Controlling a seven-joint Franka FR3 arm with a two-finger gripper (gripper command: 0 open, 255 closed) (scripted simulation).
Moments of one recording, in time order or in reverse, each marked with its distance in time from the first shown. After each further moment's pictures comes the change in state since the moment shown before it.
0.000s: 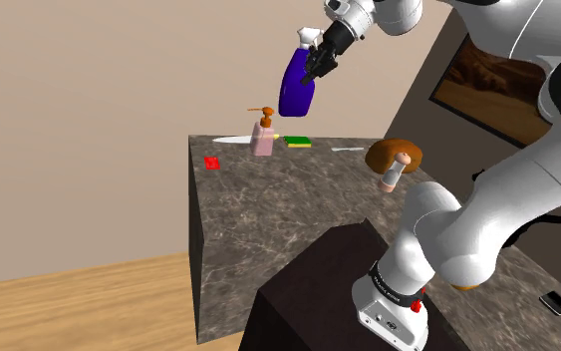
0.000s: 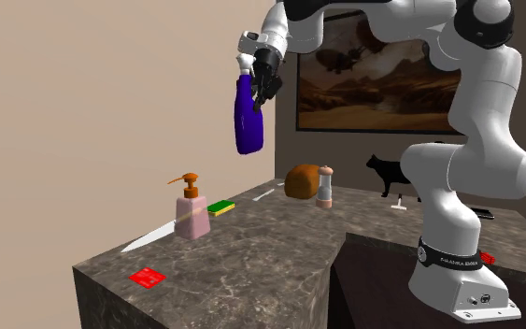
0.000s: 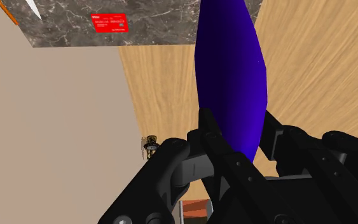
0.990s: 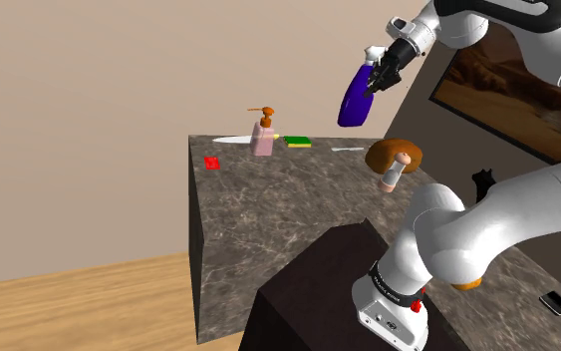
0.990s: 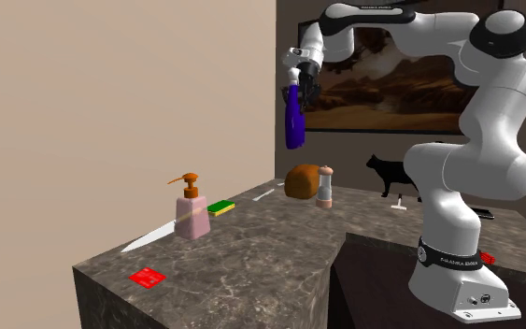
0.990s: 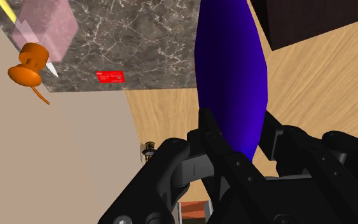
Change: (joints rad) arm -0.183 -0.223 -0.116 -0.007 -0.183 -0.239 -0.175
